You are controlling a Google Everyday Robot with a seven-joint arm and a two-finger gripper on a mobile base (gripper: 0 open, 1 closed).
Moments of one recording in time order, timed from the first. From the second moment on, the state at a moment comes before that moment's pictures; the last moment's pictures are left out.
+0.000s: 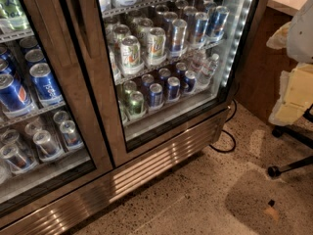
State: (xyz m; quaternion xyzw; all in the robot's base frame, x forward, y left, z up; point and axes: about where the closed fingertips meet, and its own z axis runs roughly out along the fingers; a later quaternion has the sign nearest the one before) arm 0.438 -0.216 0.976 -0.60 0.78 -0.03 0.16
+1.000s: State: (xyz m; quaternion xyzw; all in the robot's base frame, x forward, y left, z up) arm 0.452 -0.211 0.984 -0.60 0.77 0.01 0.22
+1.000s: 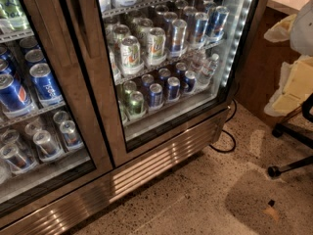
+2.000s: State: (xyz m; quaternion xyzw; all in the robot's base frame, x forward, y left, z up) arm 0.476 -0.181 0.987 -0.61 0.72 0.08 0.32
